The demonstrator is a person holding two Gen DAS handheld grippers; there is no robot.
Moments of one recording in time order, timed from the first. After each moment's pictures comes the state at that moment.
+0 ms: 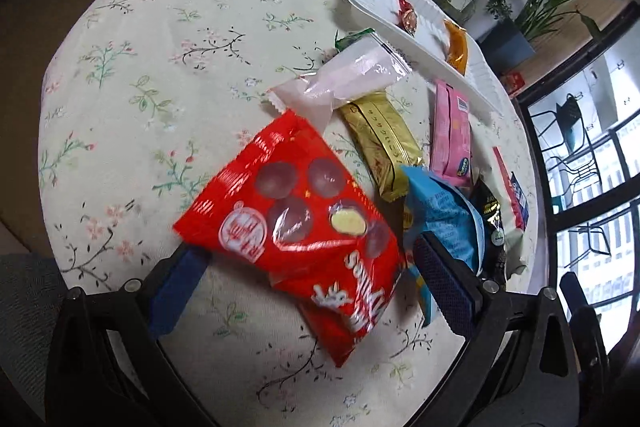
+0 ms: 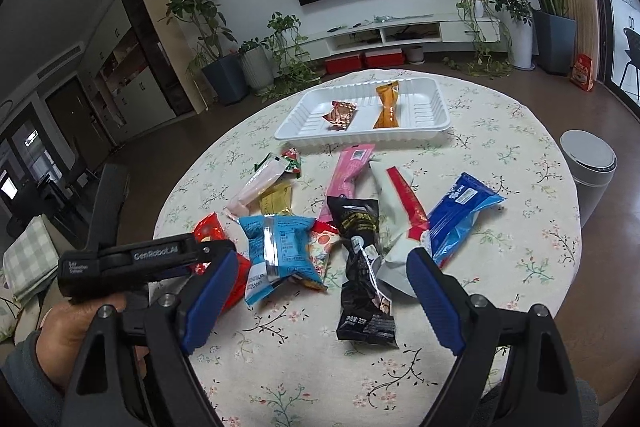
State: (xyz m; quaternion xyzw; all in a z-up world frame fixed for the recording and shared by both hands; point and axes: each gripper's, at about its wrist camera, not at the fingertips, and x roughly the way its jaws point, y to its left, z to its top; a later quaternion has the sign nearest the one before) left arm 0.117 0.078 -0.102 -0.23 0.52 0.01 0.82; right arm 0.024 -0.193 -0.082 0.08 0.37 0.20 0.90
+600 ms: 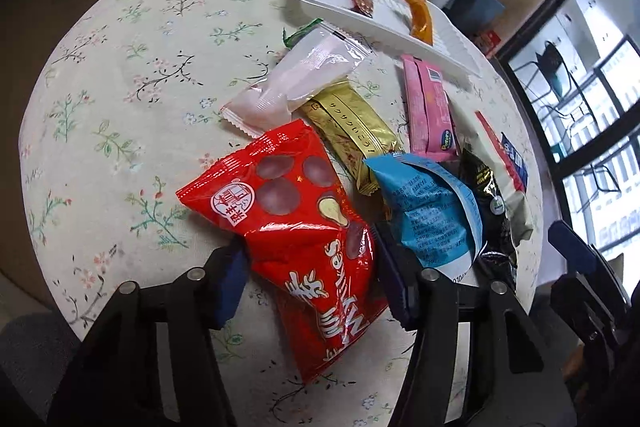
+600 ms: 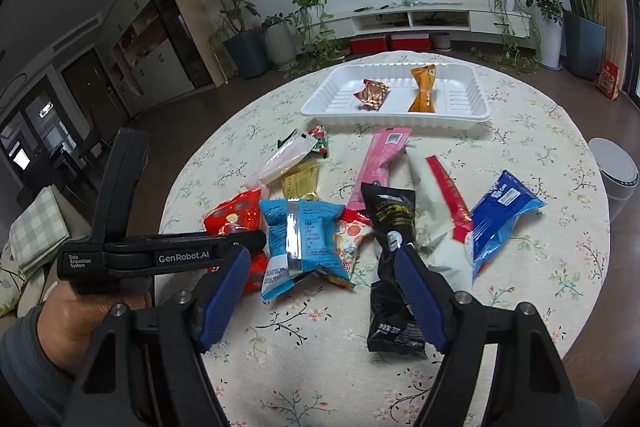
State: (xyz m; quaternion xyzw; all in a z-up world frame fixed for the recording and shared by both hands) left arm 0.134 0.062 -0.104 -0.15 0.52 -0.06 0.84; right arm 0.036 -0.162 -0.091 0.05 0.40 0.24 0.88
